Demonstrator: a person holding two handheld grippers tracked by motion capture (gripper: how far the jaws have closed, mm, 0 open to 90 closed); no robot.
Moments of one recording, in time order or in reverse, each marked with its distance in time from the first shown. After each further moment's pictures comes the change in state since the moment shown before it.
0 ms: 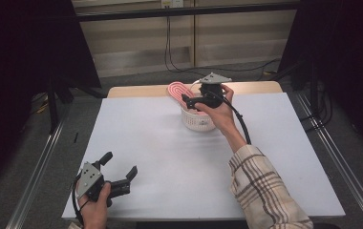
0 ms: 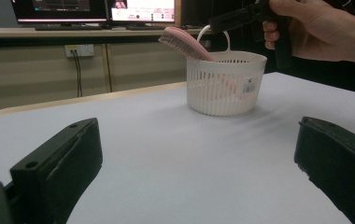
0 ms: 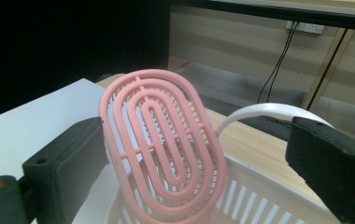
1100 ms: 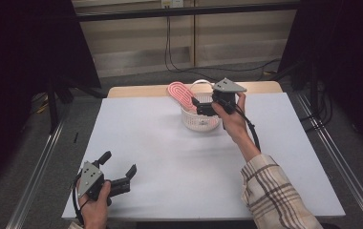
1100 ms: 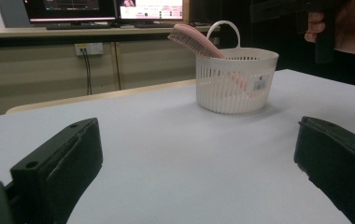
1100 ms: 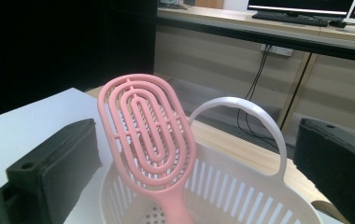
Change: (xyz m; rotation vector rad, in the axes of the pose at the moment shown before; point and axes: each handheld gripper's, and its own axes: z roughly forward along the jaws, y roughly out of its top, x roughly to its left) left arm 0.001 -0.001 0.001 0.001 0.031 -0.005; right arm -0.001 -0.010 -0.043 -0.087 -0.069 -0.035
